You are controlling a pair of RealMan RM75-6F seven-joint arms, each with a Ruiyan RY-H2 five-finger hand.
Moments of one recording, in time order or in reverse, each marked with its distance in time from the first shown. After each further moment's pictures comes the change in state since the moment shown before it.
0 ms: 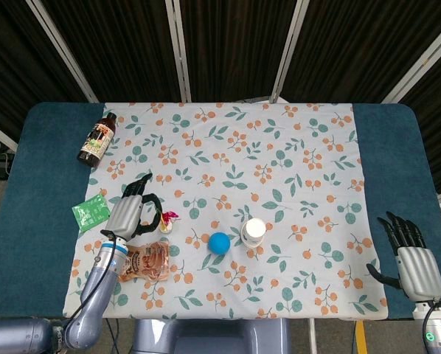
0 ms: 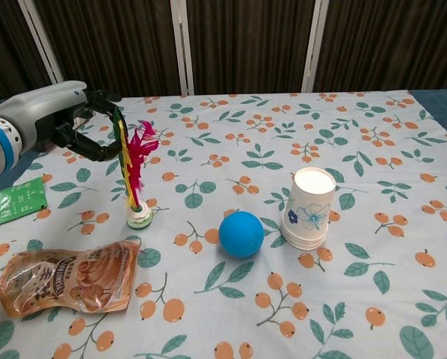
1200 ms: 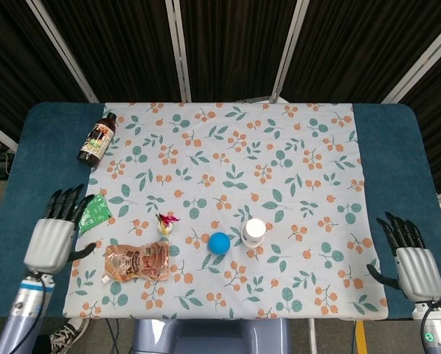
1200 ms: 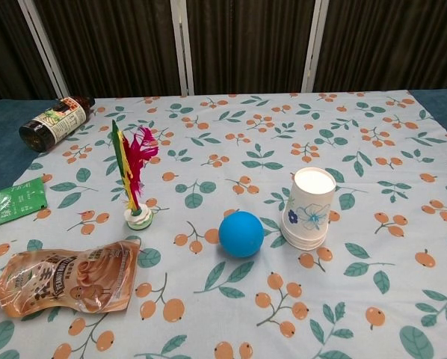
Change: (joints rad) left arm 0.311 0.356 0.337 -0.049 0.571 0.298 0.036; right arm 0.001 -0.006 -0.004 0.008 -0.010 0.003 -0.043
